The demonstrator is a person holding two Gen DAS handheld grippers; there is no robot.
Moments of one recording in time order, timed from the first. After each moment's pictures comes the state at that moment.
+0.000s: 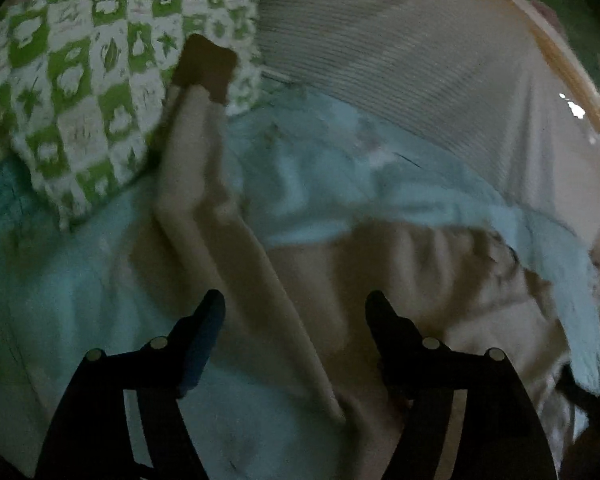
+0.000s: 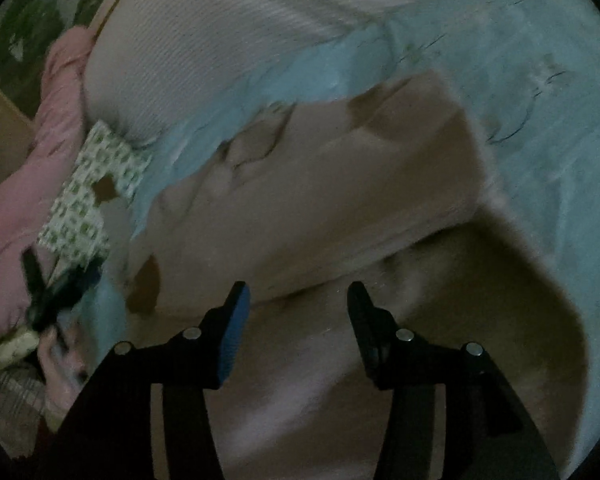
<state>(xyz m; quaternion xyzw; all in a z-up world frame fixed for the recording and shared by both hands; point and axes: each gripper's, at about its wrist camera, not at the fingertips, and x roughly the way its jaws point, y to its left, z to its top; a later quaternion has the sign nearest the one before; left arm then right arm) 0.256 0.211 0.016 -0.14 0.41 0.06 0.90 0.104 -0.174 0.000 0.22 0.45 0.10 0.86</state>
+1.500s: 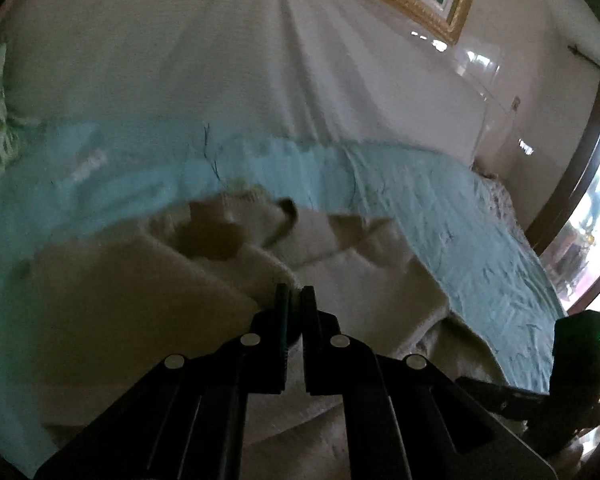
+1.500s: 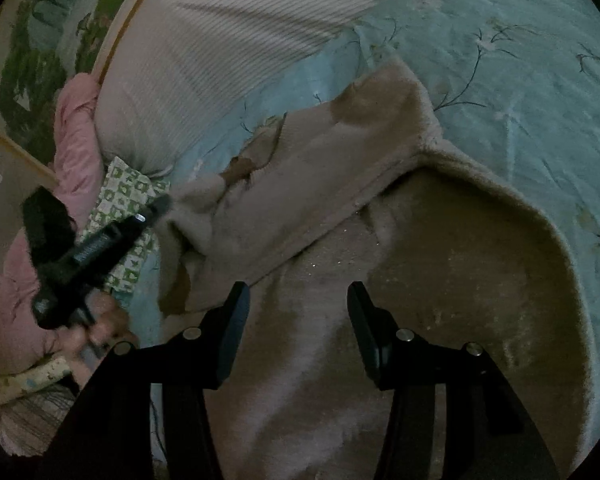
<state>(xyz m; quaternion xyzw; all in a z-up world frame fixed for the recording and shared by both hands) 0.272 -0.034 0.025 -0.08 0.39 -0.21 0.89 0.057 -0.204 0.006 0.31 0.40 0.09 0.86</state>
